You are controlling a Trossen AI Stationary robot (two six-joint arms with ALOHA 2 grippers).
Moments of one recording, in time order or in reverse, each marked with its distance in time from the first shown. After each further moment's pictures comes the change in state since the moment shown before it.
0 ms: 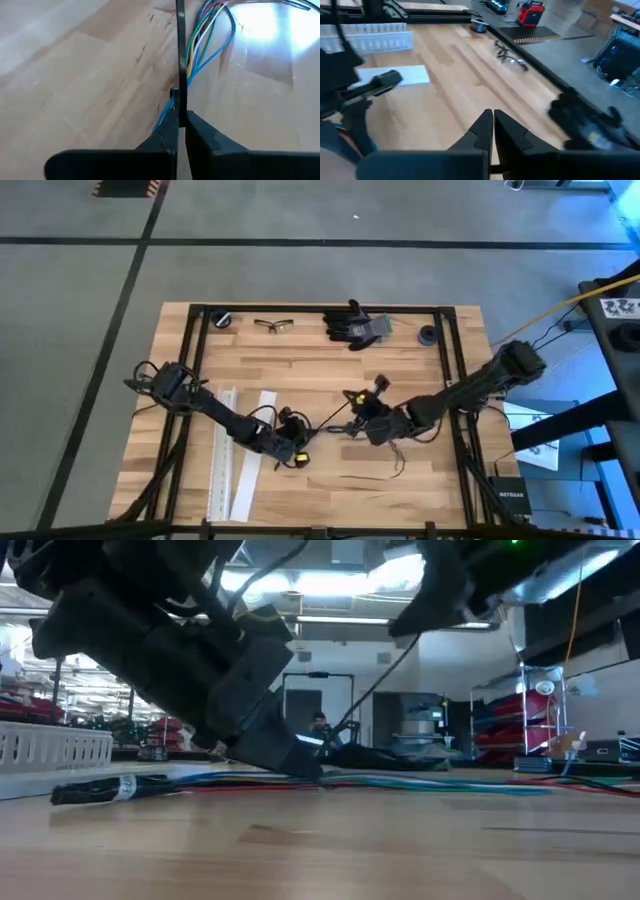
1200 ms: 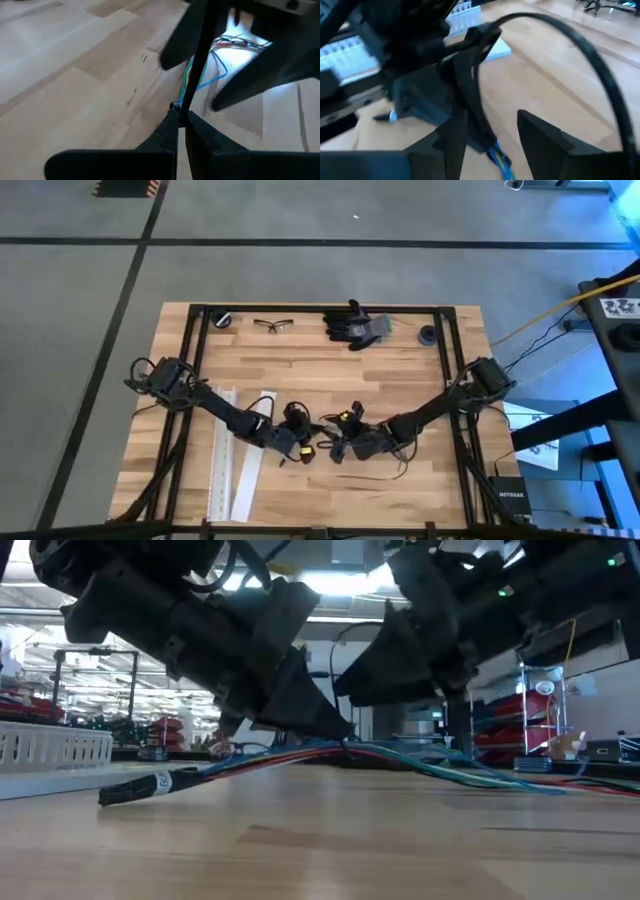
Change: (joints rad) left arm 0.050 -0.045 -0.001 0.138 0.025 0.004; right arm 0.014 0.393 -0.017 0.555 -0.254 0.195
